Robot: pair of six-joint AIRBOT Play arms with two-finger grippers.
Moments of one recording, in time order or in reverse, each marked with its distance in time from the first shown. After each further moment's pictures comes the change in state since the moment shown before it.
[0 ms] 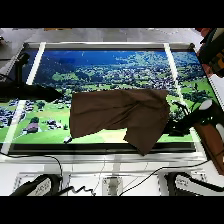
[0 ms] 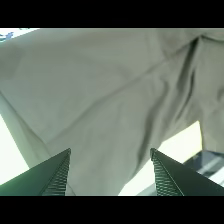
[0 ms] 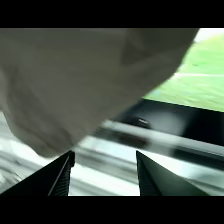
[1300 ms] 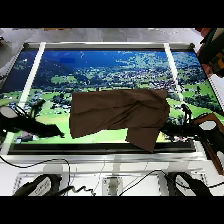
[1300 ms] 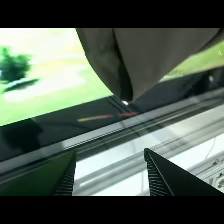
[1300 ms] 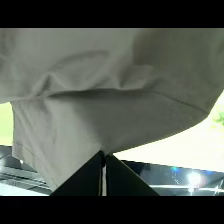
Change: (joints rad) left arm 0.095 0.026 -0.532 0.252 -0.025 -0.058; right arm -0.006 0.327 -0.285 0.228 -0.378 -0.132
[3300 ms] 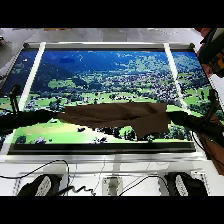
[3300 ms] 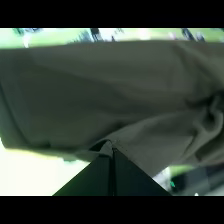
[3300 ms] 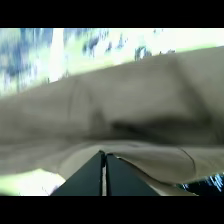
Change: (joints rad) left arm 0.085 0.212 0.018 -0.389 0.224 0.145; right arm 0.063 0.370 0.083 0.174 -0.102 0.081
